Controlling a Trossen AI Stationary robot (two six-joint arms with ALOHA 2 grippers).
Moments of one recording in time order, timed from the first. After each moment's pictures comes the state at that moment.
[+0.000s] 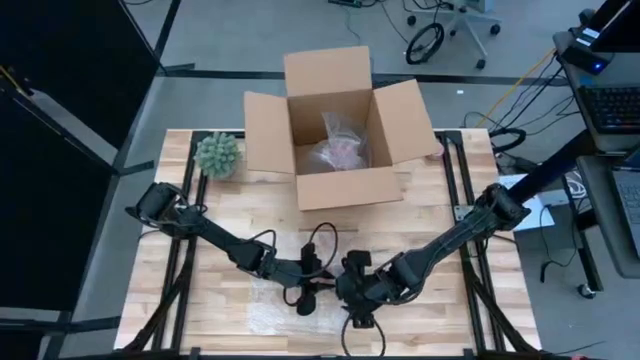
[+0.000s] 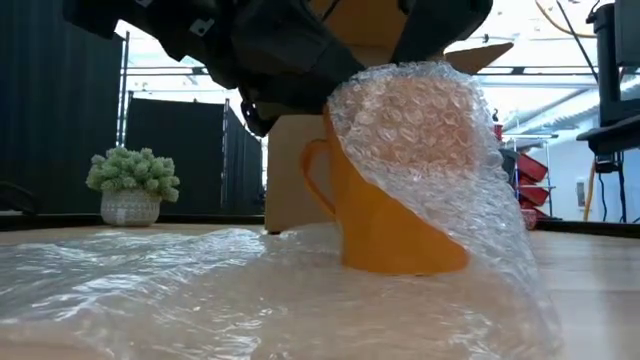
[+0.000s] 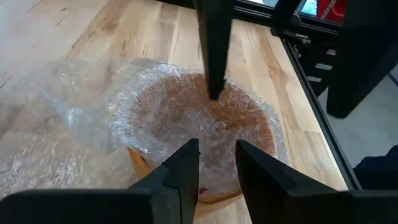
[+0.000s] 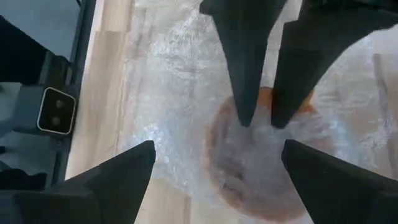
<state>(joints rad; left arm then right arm) -0.42 1.83 0.95 0.35 -0.24 -0.39 0.55 1.84 1.46 -0.65 0.29 0.48</state>
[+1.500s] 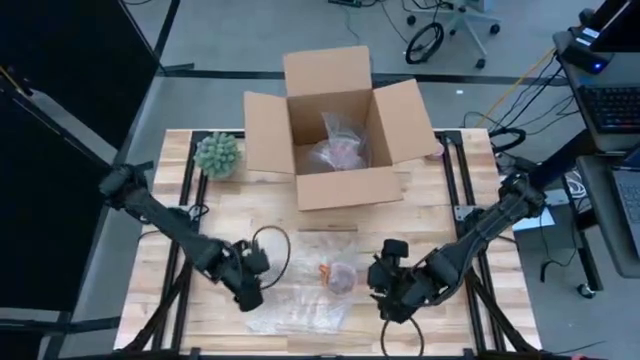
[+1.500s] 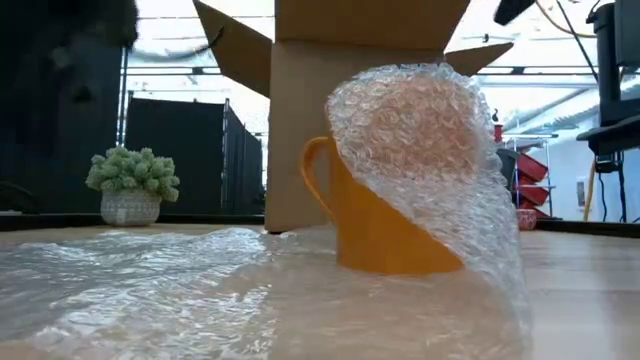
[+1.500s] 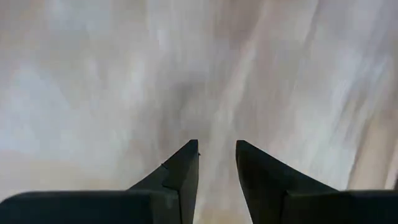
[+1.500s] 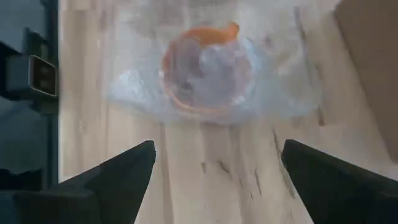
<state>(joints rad) -0.64 1.46 0.88 -0.69 -0.13 -1.00 0.69 1.65 1.42 -0.97 0.42 0.74</state>
